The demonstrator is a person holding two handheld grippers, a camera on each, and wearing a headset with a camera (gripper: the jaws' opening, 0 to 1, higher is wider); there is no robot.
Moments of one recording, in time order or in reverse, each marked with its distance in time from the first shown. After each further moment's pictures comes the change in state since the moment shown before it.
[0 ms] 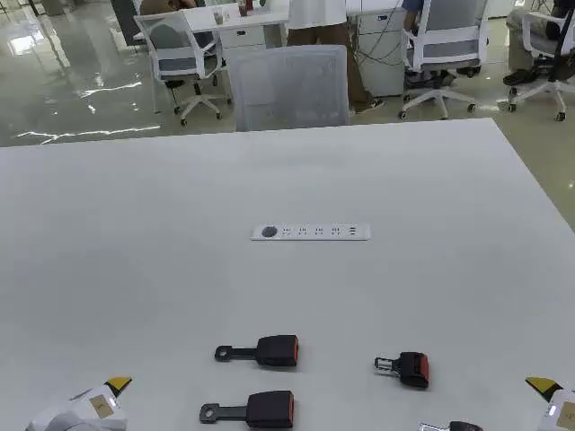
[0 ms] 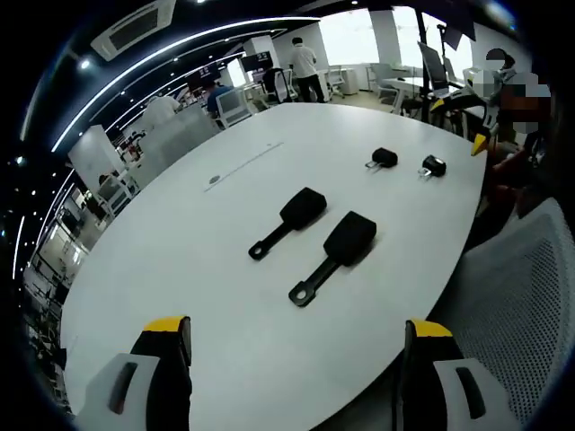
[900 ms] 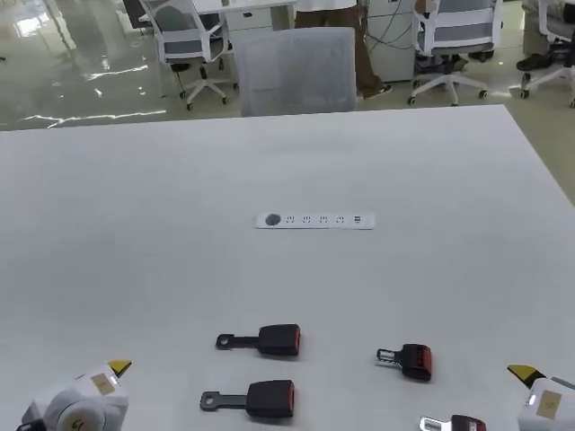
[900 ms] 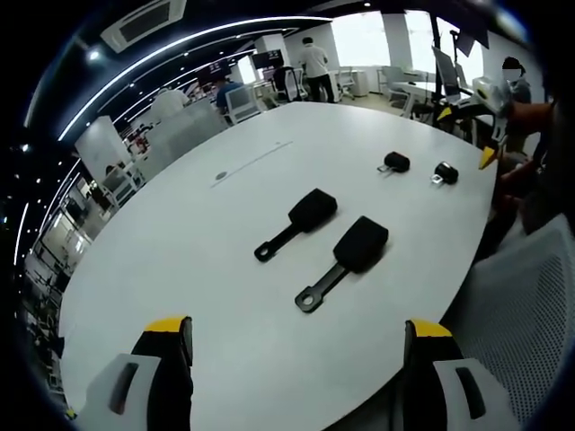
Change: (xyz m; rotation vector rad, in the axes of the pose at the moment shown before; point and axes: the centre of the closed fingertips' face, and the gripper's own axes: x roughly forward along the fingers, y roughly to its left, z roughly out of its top) left arm 0.000 0.007 -0.001 -0.029 0.015 0.027; right arm 0.014 0.007 0.010 -0.063 0.002 0.045
